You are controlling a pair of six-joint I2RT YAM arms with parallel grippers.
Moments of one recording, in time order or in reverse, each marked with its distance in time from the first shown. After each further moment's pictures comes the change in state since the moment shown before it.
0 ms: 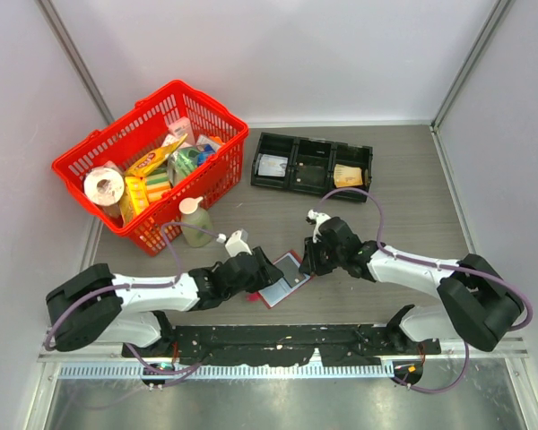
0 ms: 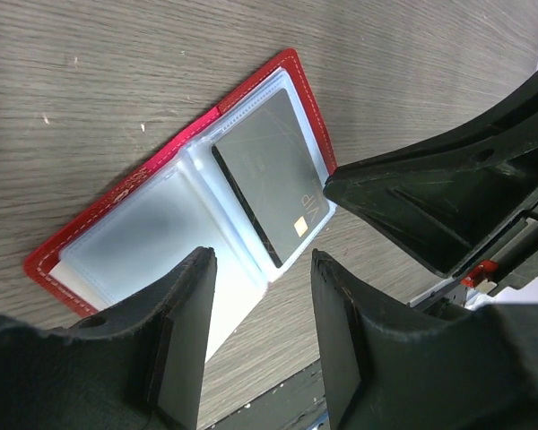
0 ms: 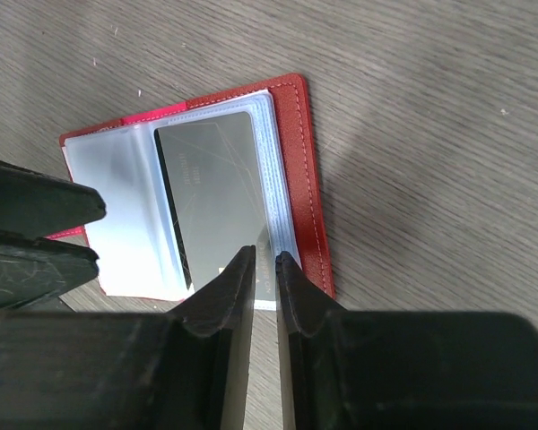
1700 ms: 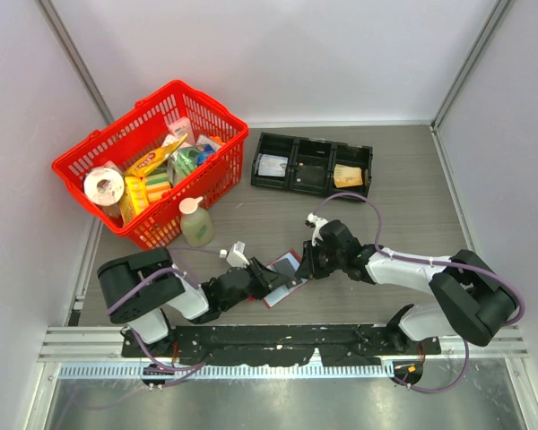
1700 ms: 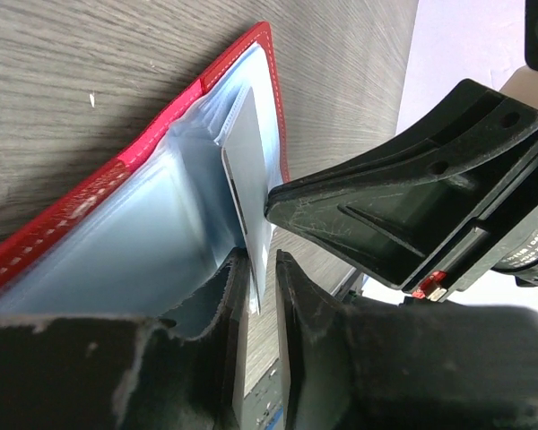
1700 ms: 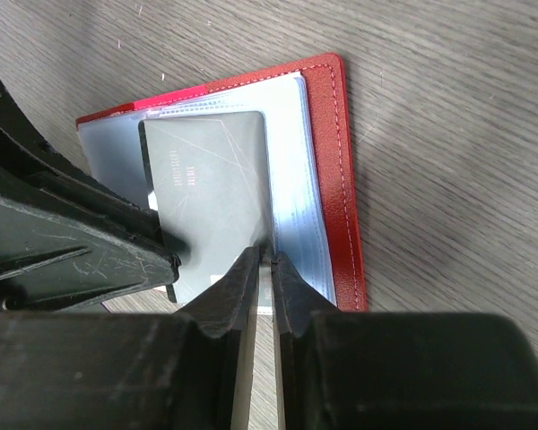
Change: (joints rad) left arm -0.014 0.363 -0.219 0.841 0.060 -0.211; right arm -0.003 0.043 -0.050 0.116 -0.101 0.048
